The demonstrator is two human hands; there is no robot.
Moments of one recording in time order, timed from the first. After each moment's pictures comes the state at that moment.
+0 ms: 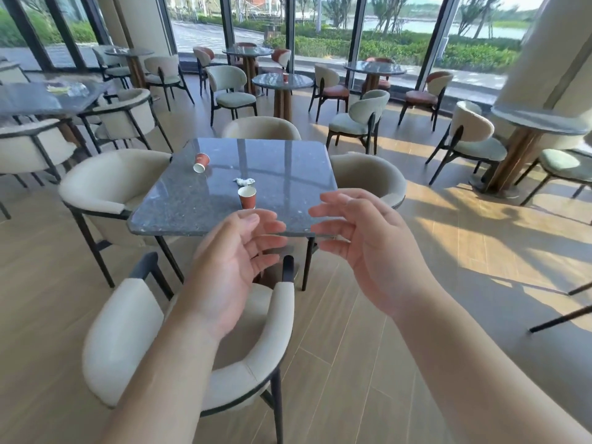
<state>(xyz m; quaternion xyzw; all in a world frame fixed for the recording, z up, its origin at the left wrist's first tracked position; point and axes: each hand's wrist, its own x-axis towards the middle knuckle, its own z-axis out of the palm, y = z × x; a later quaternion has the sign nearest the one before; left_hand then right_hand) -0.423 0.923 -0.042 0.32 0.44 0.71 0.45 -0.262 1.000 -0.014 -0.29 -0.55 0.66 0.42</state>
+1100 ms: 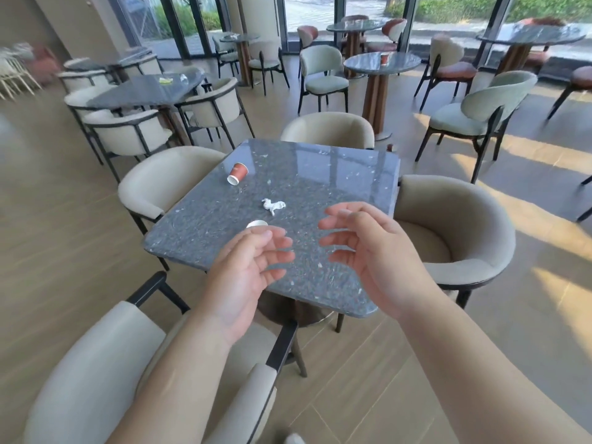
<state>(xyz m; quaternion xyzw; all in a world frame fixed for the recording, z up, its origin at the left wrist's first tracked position) -0.419 1.283 -0.069 0.19 0.58 0.72 0.34 -0.301 1.419 -0.058 -0.21 -0.56 0.75 0.28</state>
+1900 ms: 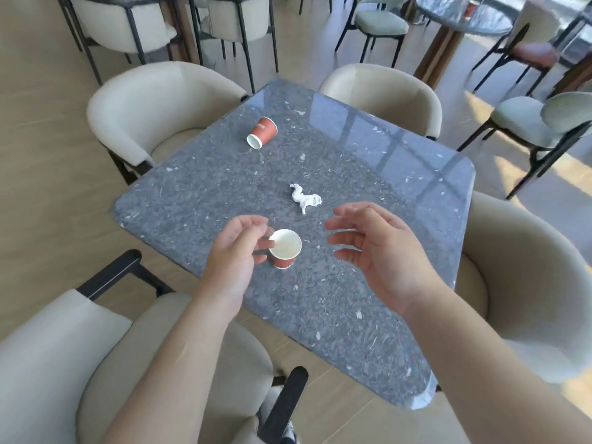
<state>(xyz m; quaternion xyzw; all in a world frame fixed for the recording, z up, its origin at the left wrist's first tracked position) -0.696 1.378 -0.210 0.04 0.66 0.70 0.25 -0.585 1.530 -0.150 -0.29 -0.59 0.74 0.13</state>
